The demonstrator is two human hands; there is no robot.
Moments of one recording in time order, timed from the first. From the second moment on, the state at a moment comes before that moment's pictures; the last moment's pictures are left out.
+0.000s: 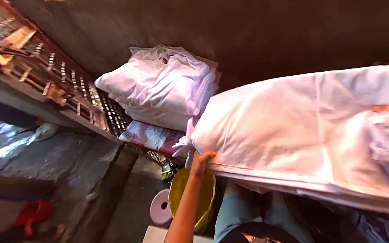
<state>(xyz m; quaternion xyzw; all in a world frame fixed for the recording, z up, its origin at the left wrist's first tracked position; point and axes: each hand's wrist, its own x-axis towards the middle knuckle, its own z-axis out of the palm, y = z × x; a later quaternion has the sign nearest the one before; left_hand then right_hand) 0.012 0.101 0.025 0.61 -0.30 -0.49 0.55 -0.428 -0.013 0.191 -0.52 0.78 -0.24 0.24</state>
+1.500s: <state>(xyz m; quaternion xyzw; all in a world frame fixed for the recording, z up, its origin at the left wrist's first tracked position) -0.105 0.072 -0.093 0.42 -0.86 0.05 0.30 -0.650 -0.001 -0.031 -0.47 0.83 -0.19 0.22</state>
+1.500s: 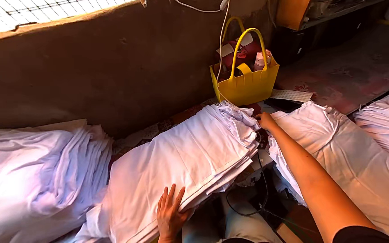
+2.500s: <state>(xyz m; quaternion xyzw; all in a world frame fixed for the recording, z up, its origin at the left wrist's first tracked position) -0.059 0.030 -0.041 0.41 -0.85 -0.28 0.19 -0.516 0.071 0.039 -0.63 0.67 -0.35 0.21</state>
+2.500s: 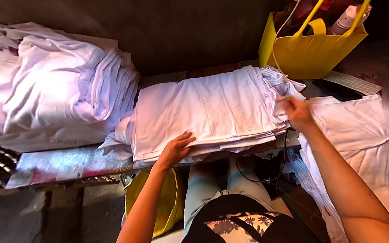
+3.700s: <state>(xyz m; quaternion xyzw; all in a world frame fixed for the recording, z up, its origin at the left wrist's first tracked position) -0.054 0.020 -0.019 0.44 -0.89 -0.14 0.04 -0.462 0.062 -0.020 -0.82 0.56 -0.07 0.09</state>
